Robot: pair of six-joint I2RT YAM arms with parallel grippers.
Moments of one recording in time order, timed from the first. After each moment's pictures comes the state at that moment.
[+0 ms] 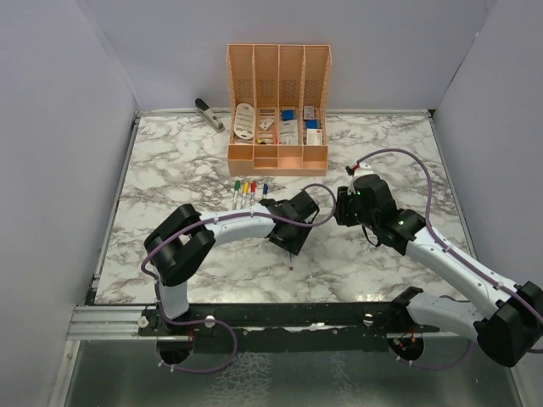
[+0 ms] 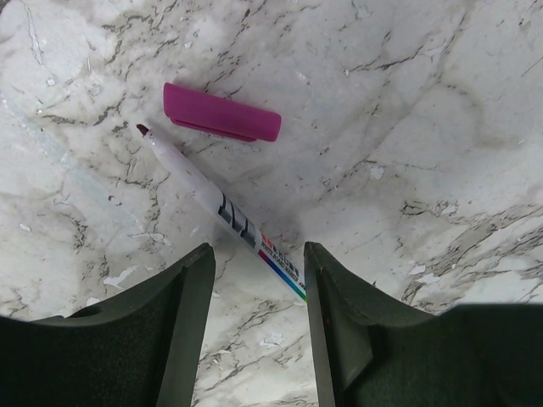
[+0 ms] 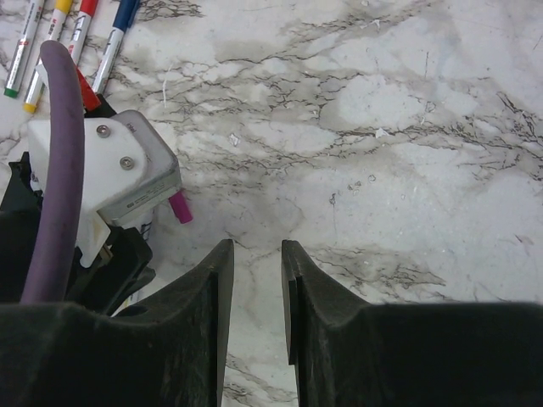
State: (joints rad) left arm -0.97 1.82 1.19 -0.55 -0.02 -0.43; right arm 0.61 1.06 0.79 -0.39 0.16 0.32
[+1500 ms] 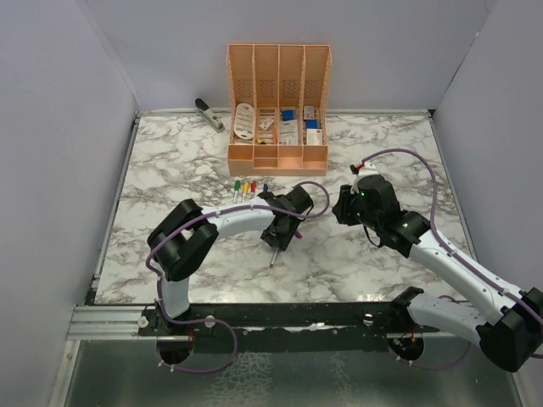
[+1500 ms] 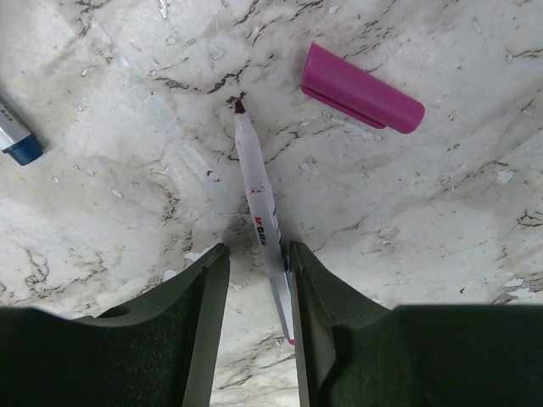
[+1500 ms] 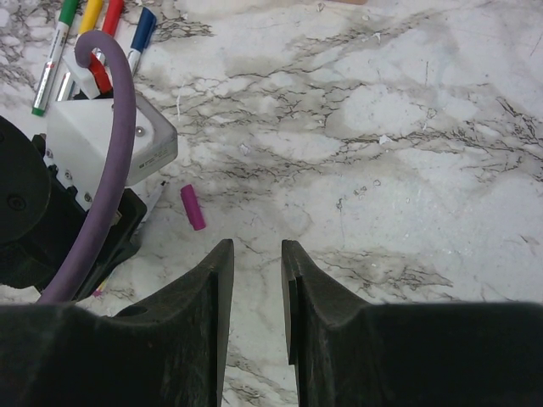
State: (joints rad) left arm -0.91 1.86 1.22 -0.70 -0.10 -0.39; right arm 0.61 1.02 0.79 -0.39 0.17 0.36
